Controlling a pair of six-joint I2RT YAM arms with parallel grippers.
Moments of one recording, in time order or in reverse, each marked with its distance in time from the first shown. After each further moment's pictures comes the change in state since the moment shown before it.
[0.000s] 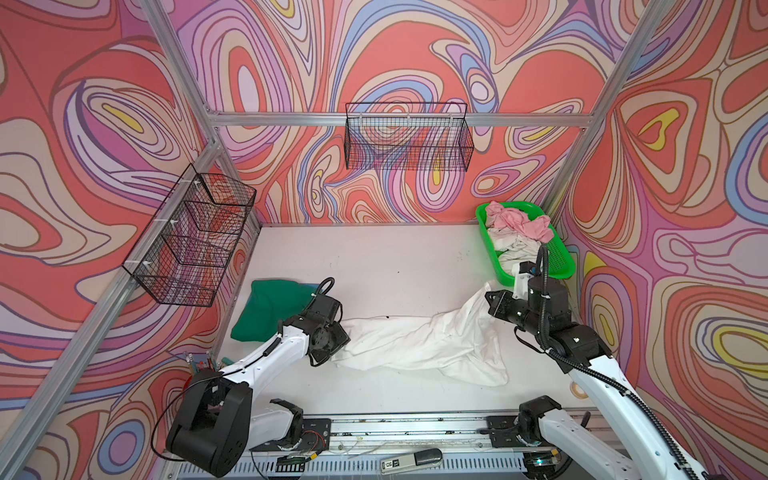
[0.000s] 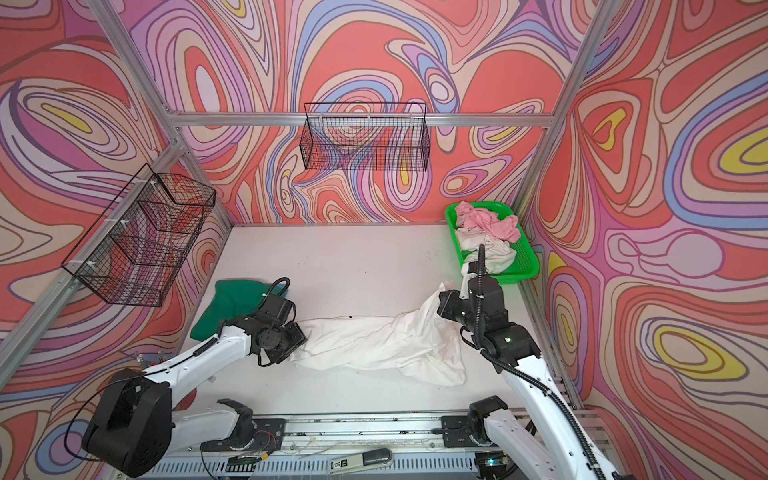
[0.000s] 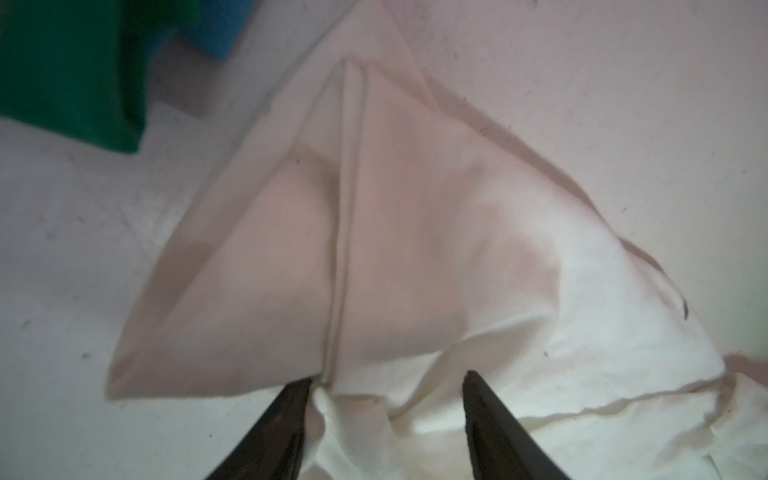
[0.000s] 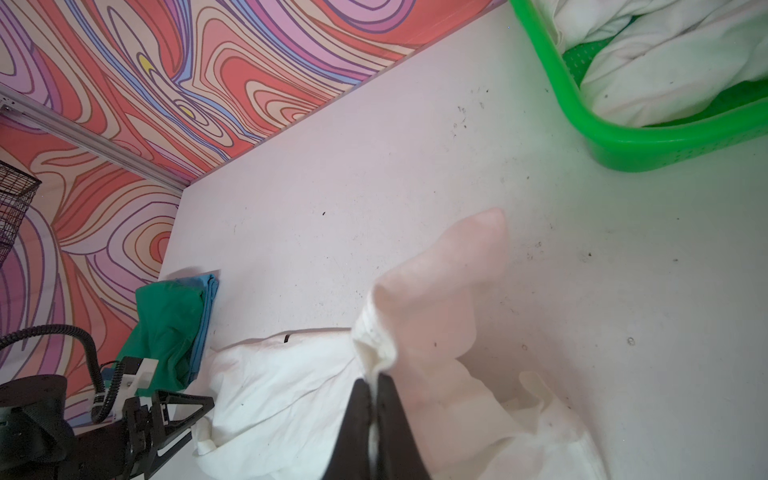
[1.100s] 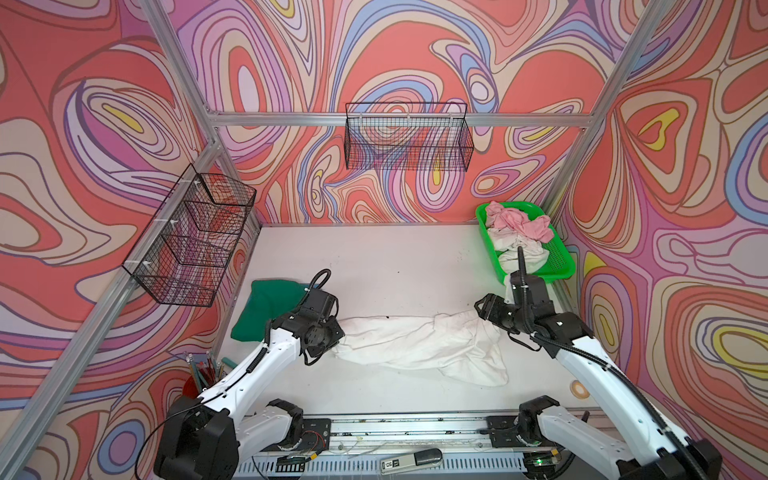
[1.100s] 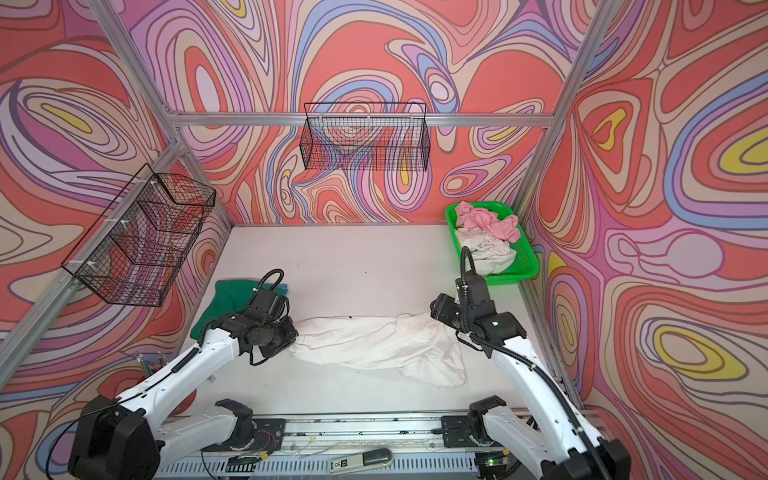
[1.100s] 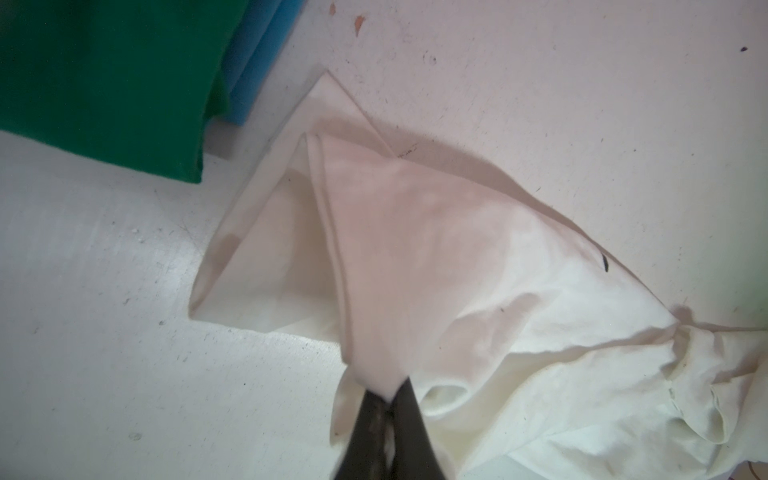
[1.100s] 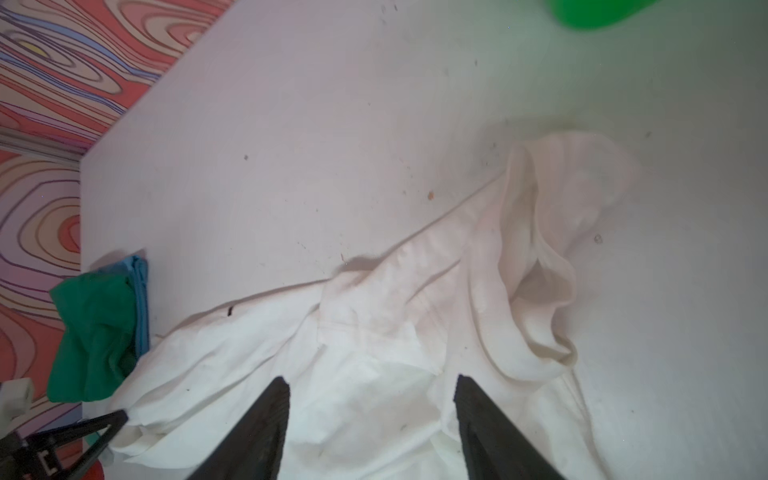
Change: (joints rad) left arm 0.000 -0.127 0.098 -0.151 -0.037 0.090; right arm 0.000 0.175 -0.026 -0.124 -0.002 0.098
